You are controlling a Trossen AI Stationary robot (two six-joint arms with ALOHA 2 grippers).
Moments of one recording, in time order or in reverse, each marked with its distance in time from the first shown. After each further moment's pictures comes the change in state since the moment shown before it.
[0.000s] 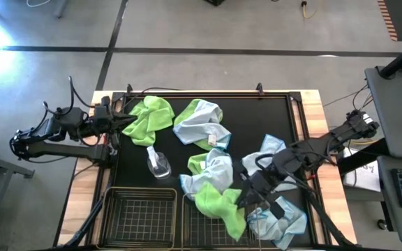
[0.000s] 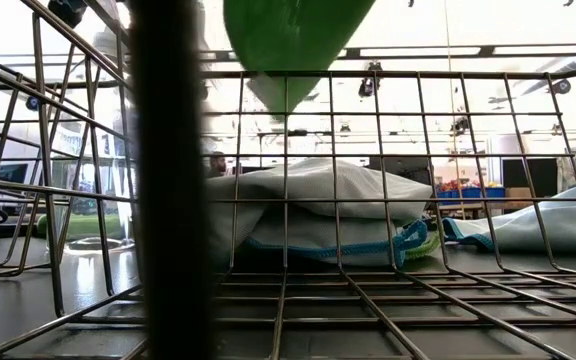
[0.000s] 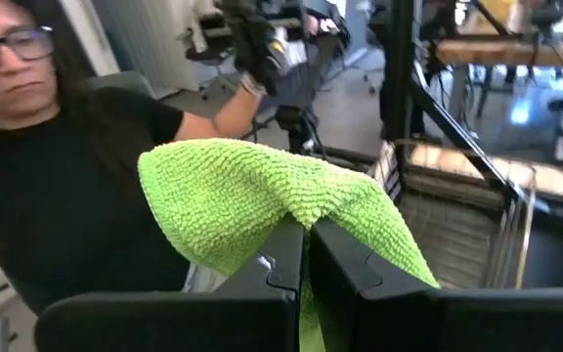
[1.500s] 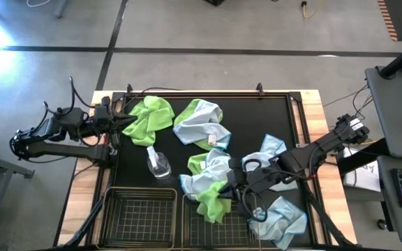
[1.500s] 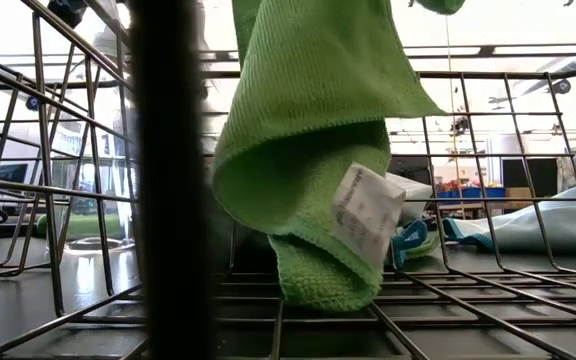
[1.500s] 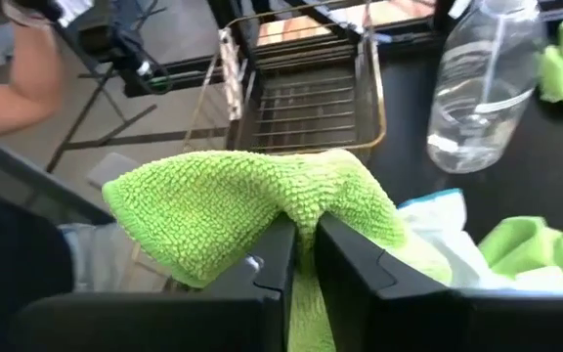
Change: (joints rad) left arm 0.000 0.000 0.000 -0.010 0.000 0.001; right arm 0.011 0.155 0.053 -0.243 0.370 0.330
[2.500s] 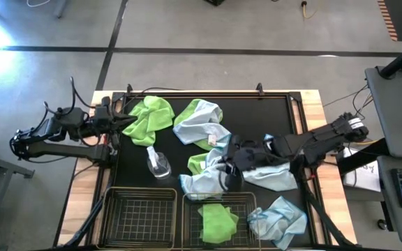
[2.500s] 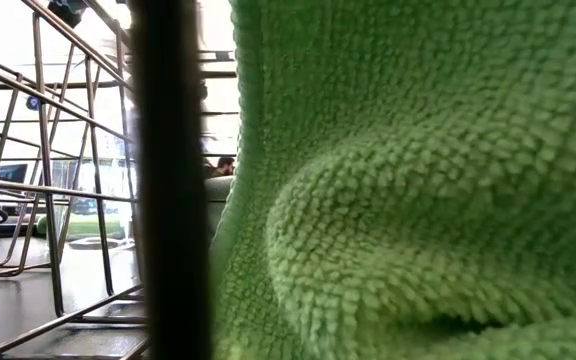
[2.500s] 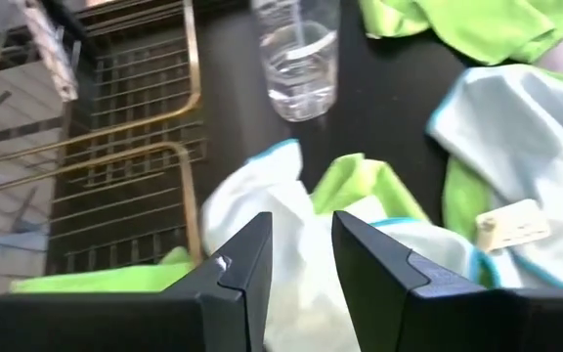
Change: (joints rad) left arm 0.000 0.000 0.000 -0.011 0.000 0.013; right arm -0.196 -0.006 0.001 -0.230 0.095 0.019
